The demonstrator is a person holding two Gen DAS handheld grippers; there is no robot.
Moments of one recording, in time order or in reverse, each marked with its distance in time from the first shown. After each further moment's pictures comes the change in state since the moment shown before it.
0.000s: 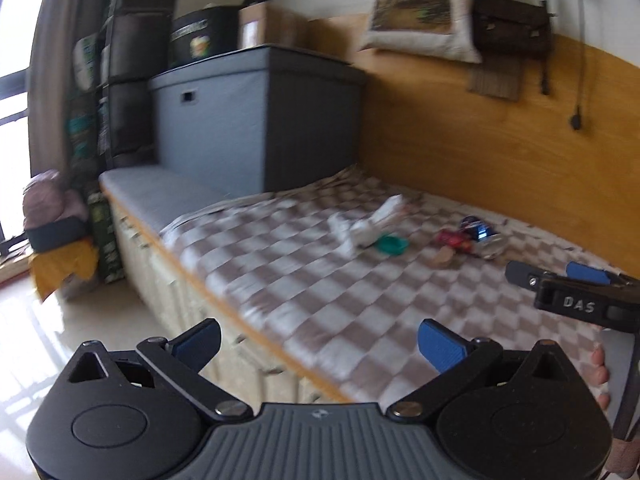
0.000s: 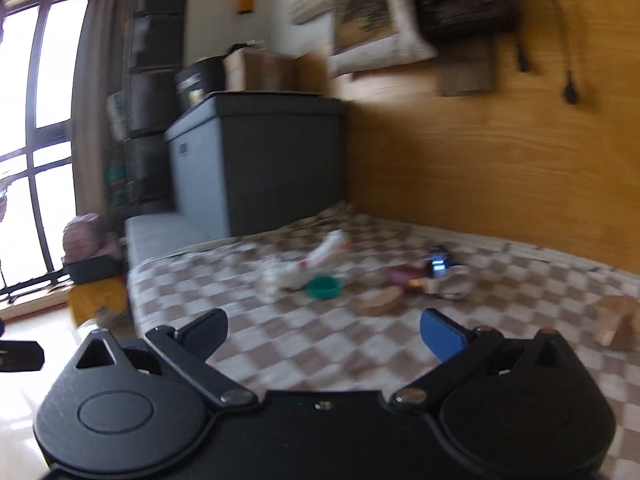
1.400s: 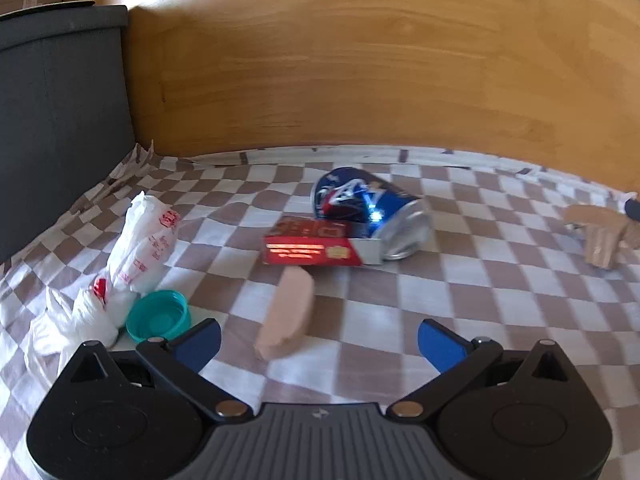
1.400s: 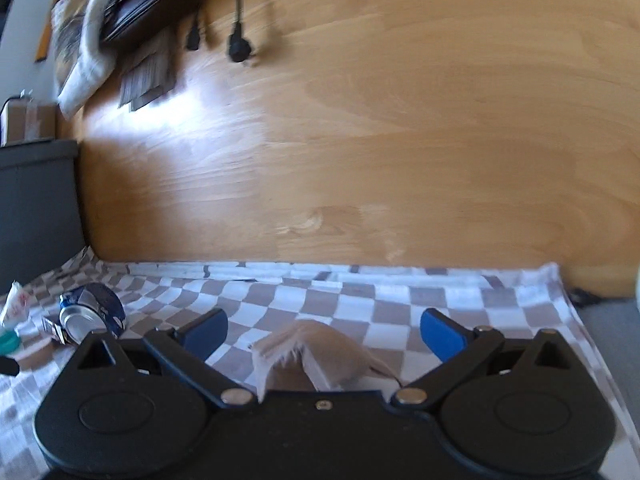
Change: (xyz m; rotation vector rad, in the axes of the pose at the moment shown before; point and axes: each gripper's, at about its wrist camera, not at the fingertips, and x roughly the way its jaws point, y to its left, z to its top) left arm 0.307 -0.166 0.047 0.342 0.130 -0.328; right arm 0.053 -0.309 -0.039 0.157 -0.119 -0.442
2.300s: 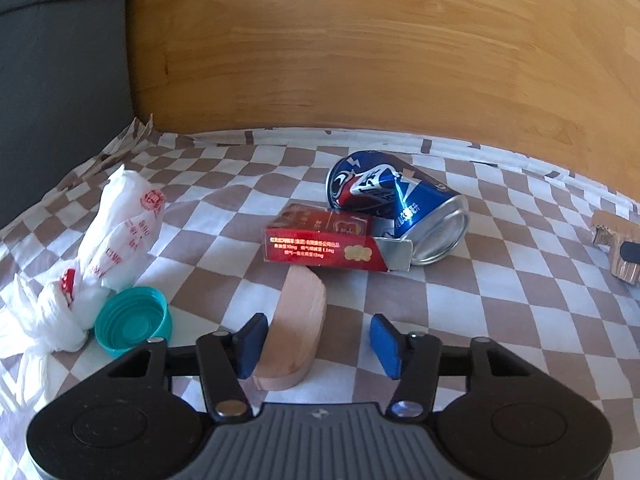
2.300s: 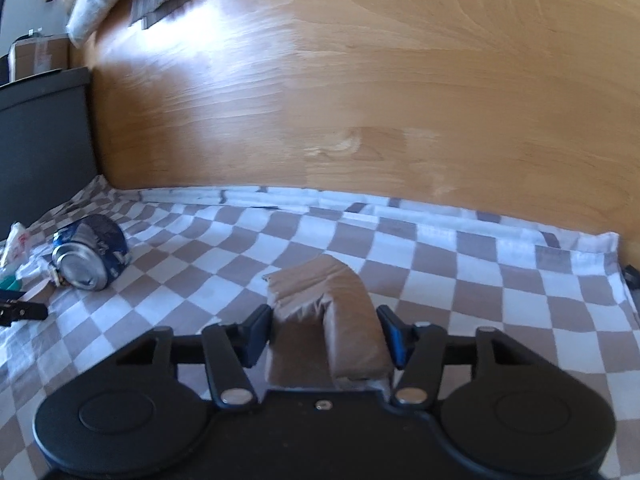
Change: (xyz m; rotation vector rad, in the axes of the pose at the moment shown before) left arm 0.039 0.006 0.005 -0.075 0.039 -0.005; right arm 0.048 0.012 -0.006 -0.052 0.242 0.080
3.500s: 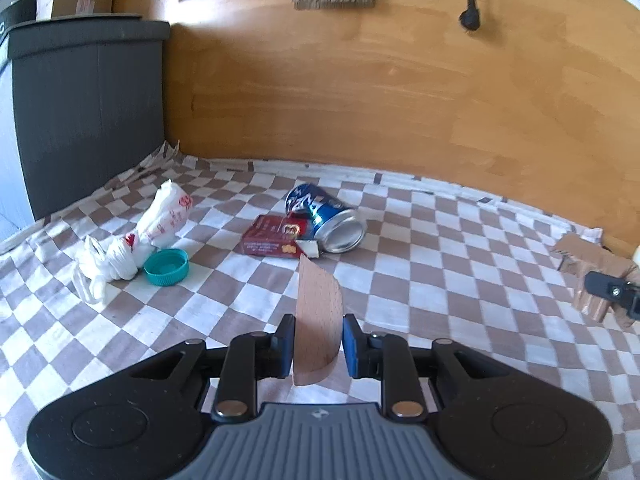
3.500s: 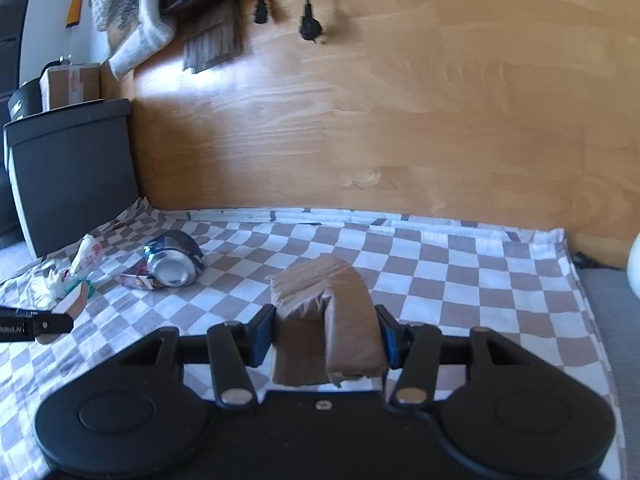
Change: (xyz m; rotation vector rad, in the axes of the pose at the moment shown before) left arm -0.143 -0.061 -0.038 -0.059 -0.093 0.016; right arm -0.132 0.050 -0.018 0.027 -0.063 0.002
